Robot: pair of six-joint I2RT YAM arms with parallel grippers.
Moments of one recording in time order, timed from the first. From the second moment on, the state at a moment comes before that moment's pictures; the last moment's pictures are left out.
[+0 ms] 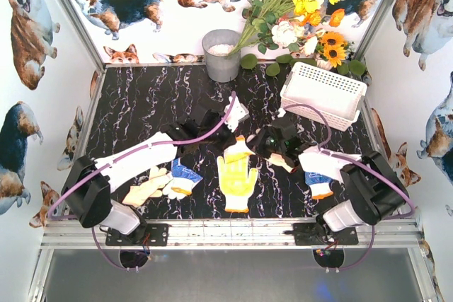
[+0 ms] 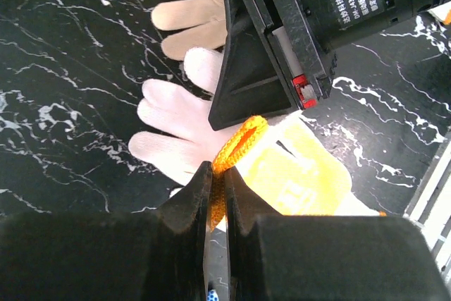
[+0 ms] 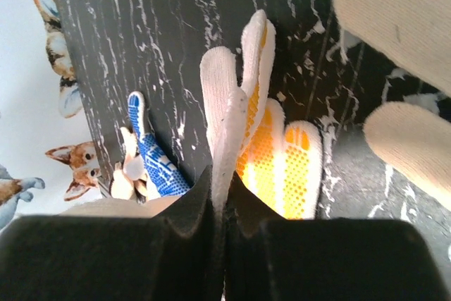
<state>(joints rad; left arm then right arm) -0.77 1.47 1.09 -0.25 0.22 0.06 0.50 1.46 0.62 0.22 -0.28 1.02</state>
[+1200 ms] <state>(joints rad) -0.78 1.38 0.99 -0.44 0.26 0.14 0.60 1.33 0.50 0.07 -0.19 1.03</state>
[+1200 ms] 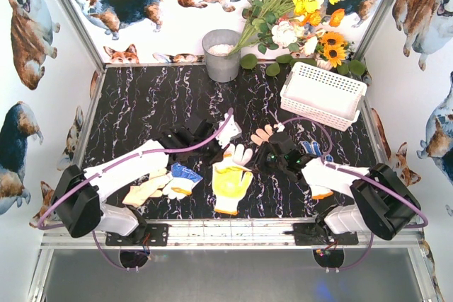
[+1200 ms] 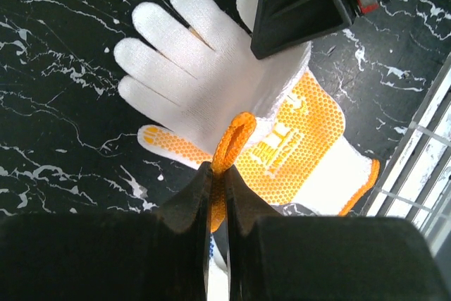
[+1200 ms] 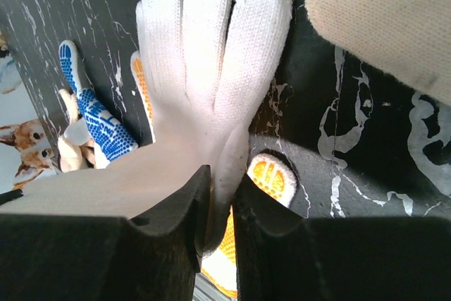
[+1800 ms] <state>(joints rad) -0.79 1.29 1.02 -0.52 0.15 0.20 0.69 1.41 0.53 0.17 -0.18 1.07</state>
